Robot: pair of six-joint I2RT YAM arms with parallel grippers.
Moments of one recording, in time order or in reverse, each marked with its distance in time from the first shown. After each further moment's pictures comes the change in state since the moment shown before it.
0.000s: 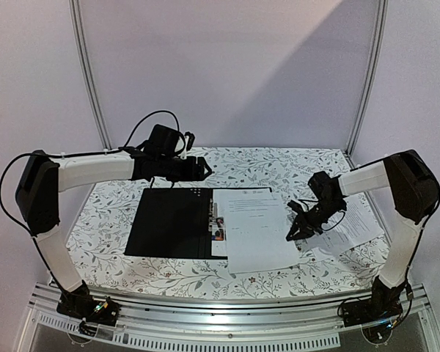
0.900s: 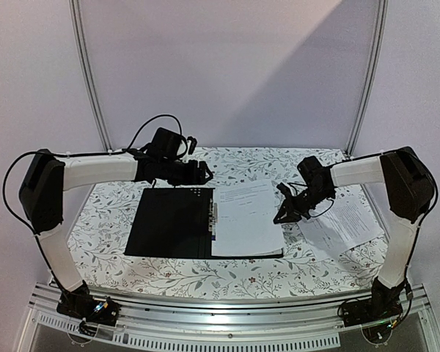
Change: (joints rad) left arm 0.000 0.032 0.000 -0.005 0.026 0.000; right arm 0.054 0.037 0.153 0.078 0.031 0.103
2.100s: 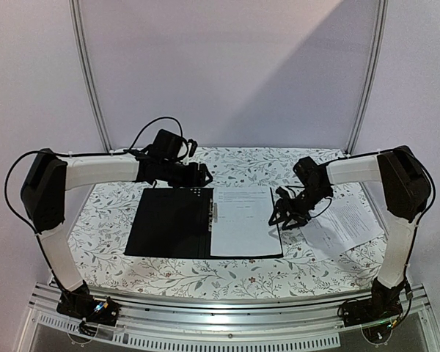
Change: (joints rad) left arm 0.000 0.014 0.001 -0.016 0.001 0.000; right arm 0.029 0.026 0.059 -0.135 0.062 -0.016
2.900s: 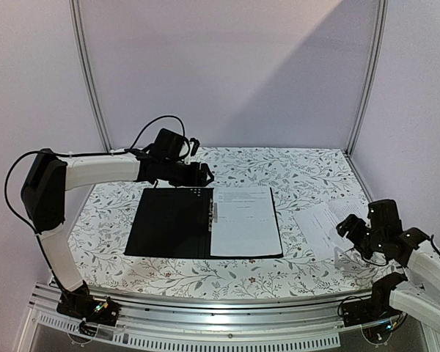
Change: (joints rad) left arm -0.019 0.001 0.013 -0.004 -0.016 0.032; right arm -0.152 -1.287 -0.900 0.153 0.741 0.610
